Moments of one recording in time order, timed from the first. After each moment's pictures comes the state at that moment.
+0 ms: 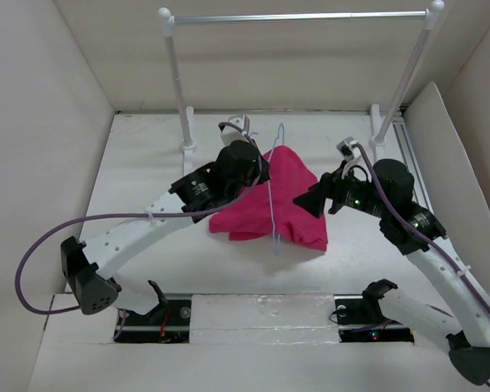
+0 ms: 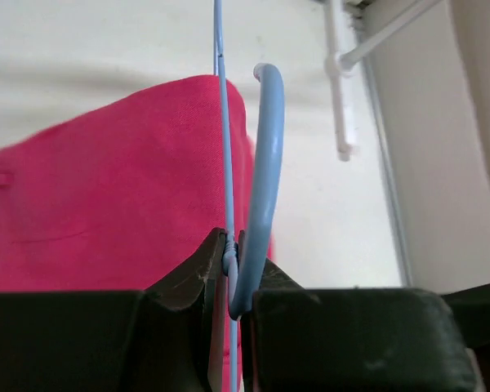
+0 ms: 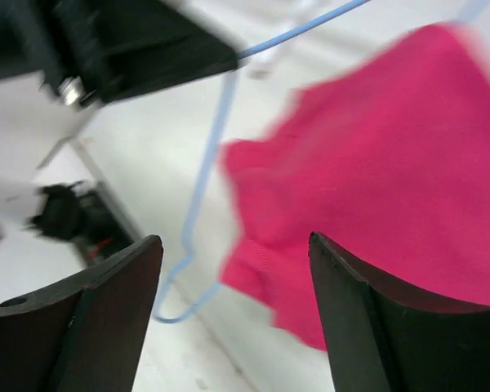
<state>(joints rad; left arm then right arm) -0.94 1.36 1.34 -0.43 -0.44 -0.81 0.43 0.86 1.00 -0.44 -0.44 0.31</state>
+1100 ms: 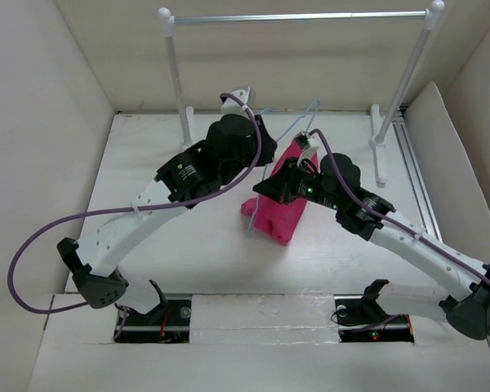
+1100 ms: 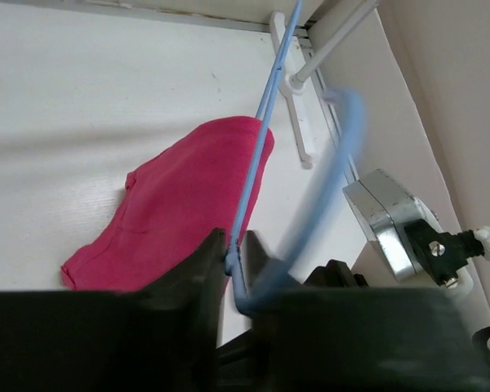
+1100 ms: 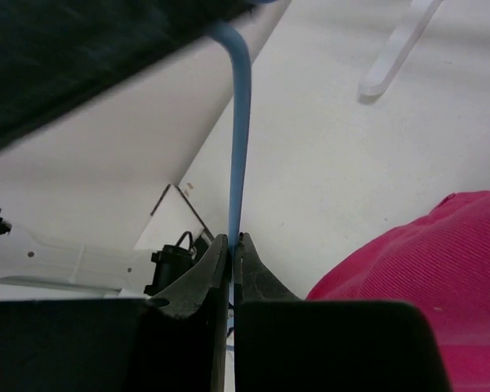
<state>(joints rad) -0.95 1.43 1.72 -0.63 -0.38 -0.68 0.79 1.14 1.05 -0.08 -0.23 0.70</state>
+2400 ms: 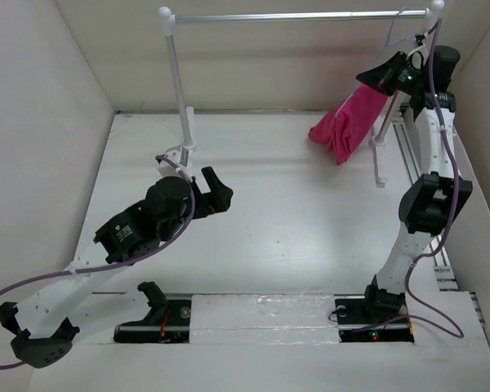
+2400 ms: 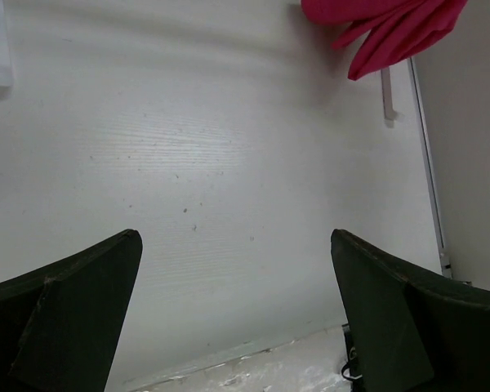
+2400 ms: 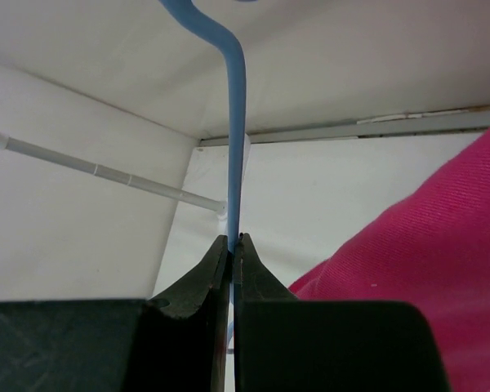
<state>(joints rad) -0.88 0.86 1.12 -0.73 -0.42 -0.79 -0.20 2.01 2.13 -0.31 -0.84 0.71</state>
